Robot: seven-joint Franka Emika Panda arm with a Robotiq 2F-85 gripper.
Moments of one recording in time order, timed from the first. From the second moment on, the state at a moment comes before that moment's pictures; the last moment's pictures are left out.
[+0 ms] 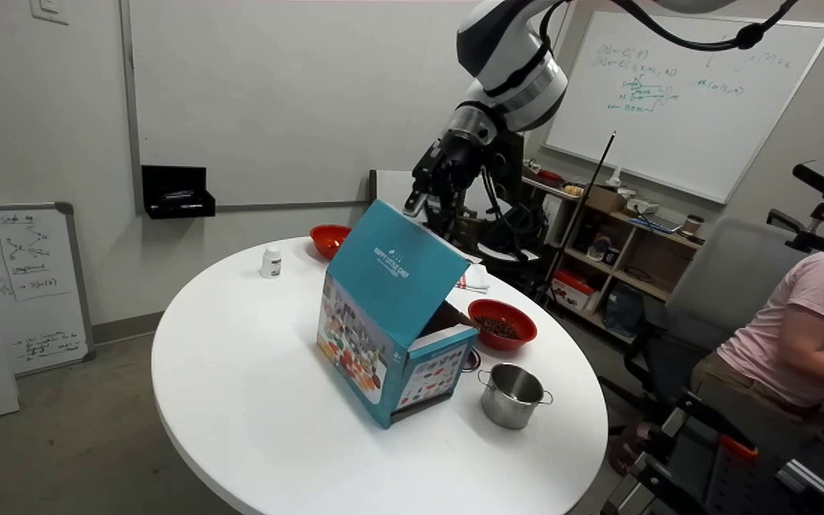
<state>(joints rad) -0.18 0.60 0.12 -1.74 0.67 1.84 -0.66</state>
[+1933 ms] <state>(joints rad) 0.21 0.63 0.15 -1.74 0.39 2.29 0.11</state>
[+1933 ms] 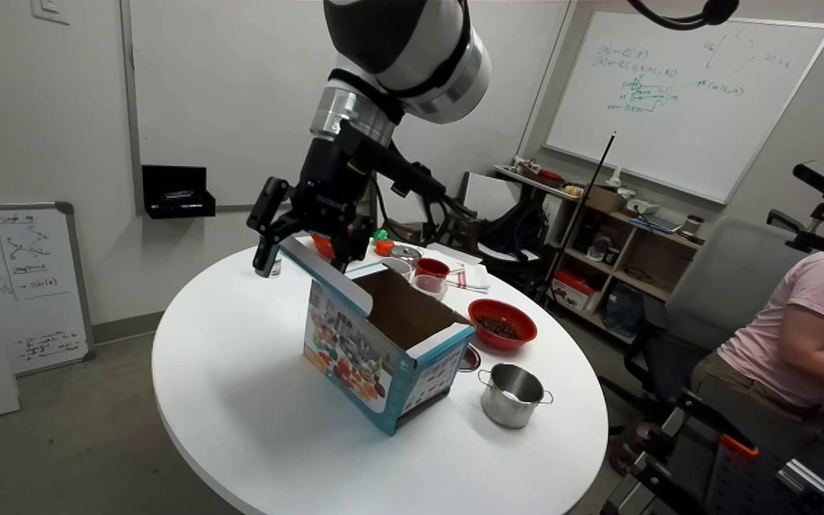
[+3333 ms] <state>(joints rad) 0.29 0.73 0.16 -1.74 0.24 2.35 0.18</state>
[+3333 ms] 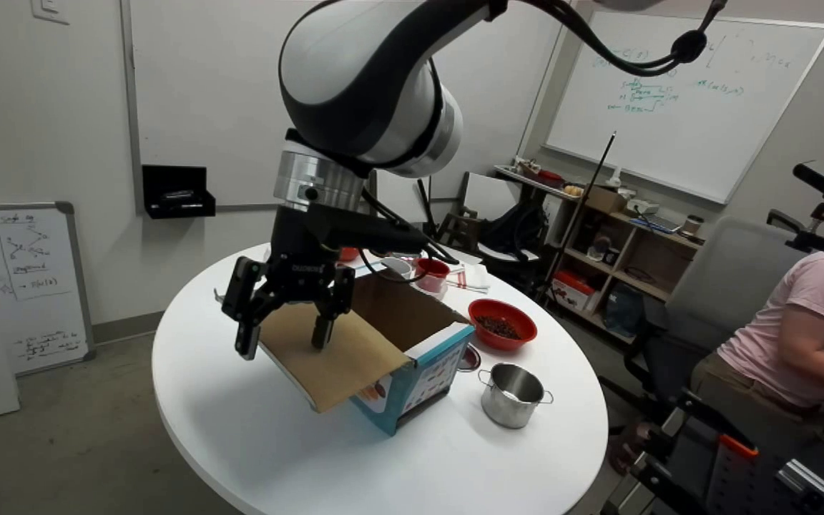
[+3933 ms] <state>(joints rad) 0.35 0.78 0.03 -1.74 0.07 2.62 0.30</state>
